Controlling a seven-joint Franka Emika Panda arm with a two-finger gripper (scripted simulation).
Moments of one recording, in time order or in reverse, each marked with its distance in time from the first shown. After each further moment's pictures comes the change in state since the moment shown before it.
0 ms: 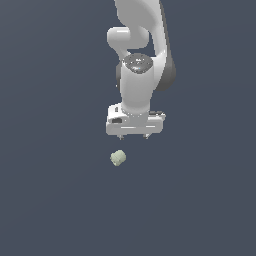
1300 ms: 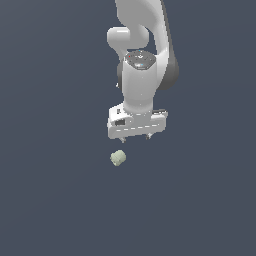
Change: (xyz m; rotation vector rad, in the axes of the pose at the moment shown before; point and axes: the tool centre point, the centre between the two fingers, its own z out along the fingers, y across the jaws) arm 0.014 -0.008 -0.010 0.012 0.028 -0.120
